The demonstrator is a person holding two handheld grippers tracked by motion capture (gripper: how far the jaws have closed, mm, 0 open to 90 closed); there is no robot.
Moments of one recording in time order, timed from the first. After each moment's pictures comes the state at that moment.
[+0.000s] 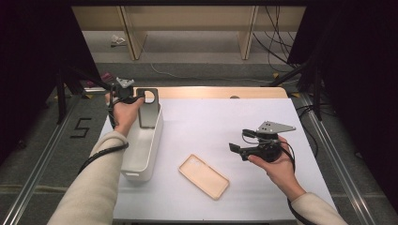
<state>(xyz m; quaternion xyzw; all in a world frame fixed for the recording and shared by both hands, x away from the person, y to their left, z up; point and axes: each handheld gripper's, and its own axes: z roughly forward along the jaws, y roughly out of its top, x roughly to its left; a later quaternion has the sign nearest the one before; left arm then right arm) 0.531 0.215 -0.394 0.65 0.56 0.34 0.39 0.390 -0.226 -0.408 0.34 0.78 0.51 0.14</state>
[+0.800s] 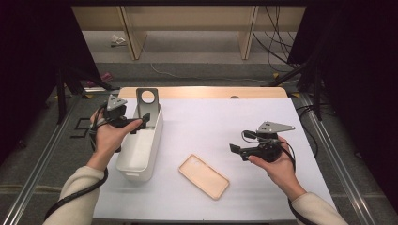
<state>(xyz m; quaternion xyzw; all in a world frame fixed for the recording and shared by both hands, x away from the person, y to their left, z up) 0.437 0.221 -0.384 0.70 0.49 0.28 0.45 0.392 -0.228 -0.412 0.35 0.79 0.49 0.13</state>
